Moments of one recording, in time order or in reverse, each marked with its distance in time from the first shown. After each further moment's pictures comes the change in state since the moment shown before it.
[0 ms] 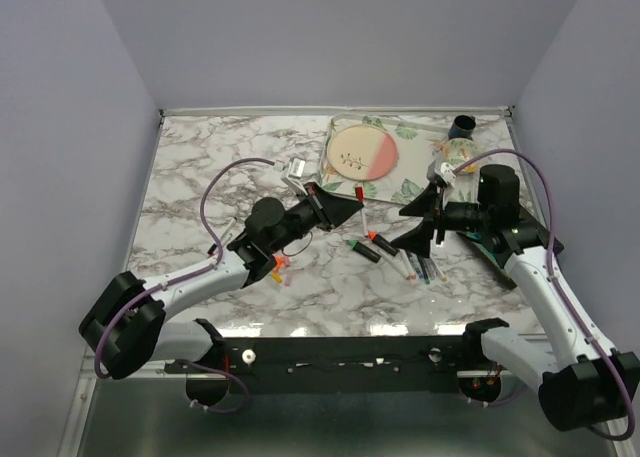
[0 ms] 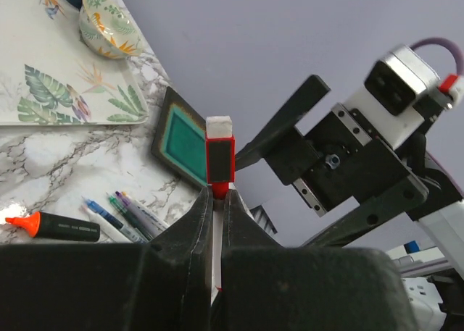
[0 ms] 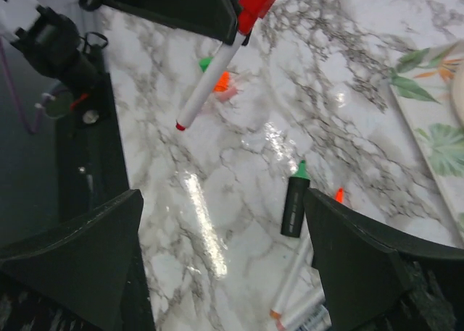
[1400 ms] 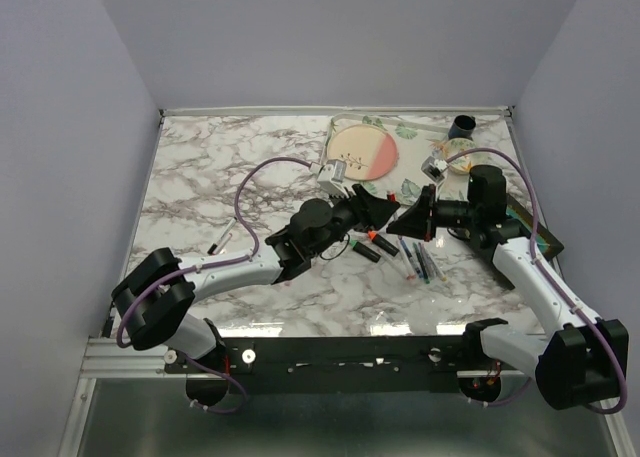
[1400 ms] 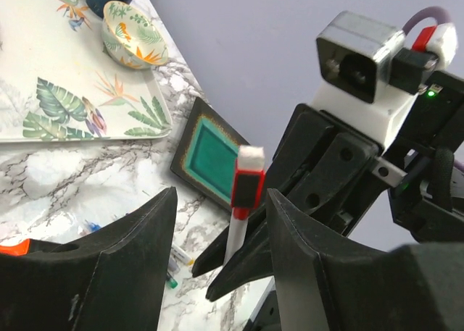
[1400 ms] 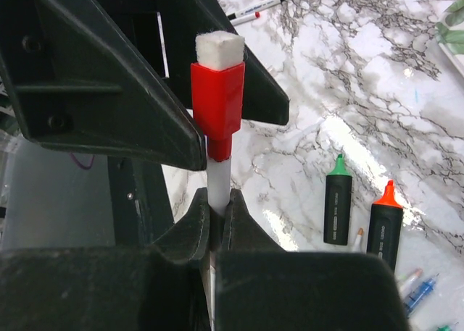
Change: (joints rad) left arm -0.232 0.206 0.188 -0.056 -0.327 0.128; right arm -0.004 0.142 -0.091 0.276 -0.065 0.345
